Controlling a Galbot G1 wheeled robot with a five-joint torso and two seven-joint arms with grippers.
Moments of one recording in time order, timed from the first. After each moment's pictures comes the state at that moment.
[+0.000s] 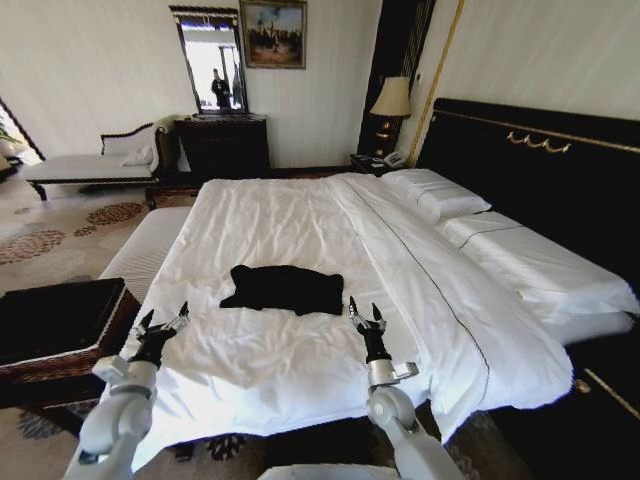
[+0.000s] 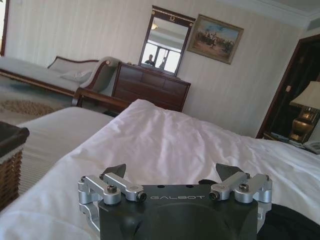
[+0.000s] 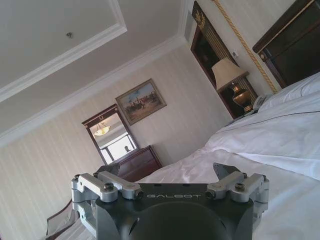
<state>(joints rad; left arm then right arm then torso) 1.46 -1.12 -0.85 -1.96 -0.84 0.21 -0.08 -1.31 1.31 0.25 1.71 0.71 0.44 0.01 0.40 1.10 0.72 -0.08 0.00</state>
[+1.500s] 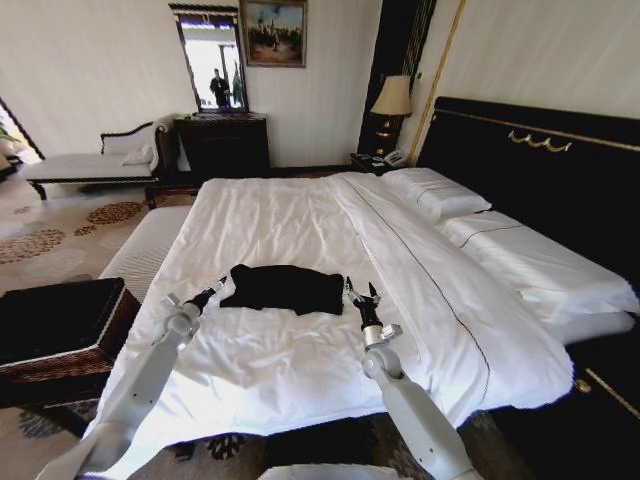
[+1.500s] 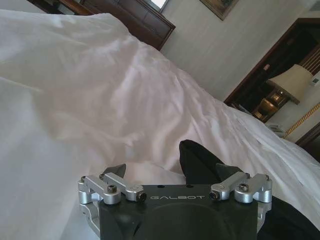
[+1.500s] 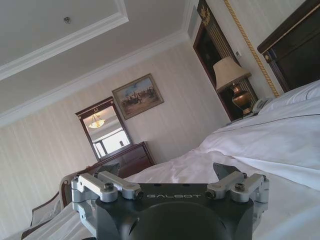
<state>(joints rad) 0.68 -1.09 -0.31 -1.03 -1.10 0.18 0.13 -1.01 1.29 0.18 1.42 0.73 0.44 0.02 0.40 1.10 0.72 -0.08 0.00</state>
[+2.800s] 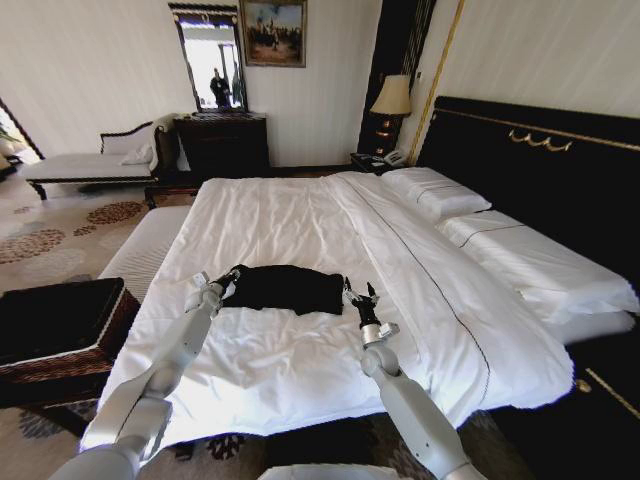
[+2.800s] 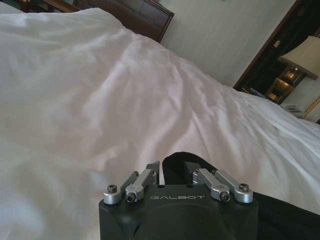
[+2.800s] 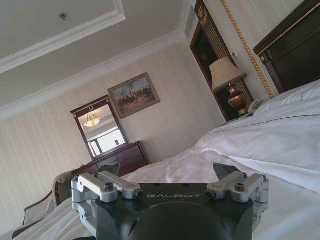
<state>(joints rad) 0.45 -1.20 -0.26 -0.75 -0.90 0.18 0.13 -0.99 1.30 0.18 1.39 0.72 0.45 0.04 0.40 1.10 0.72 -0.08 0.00</state>
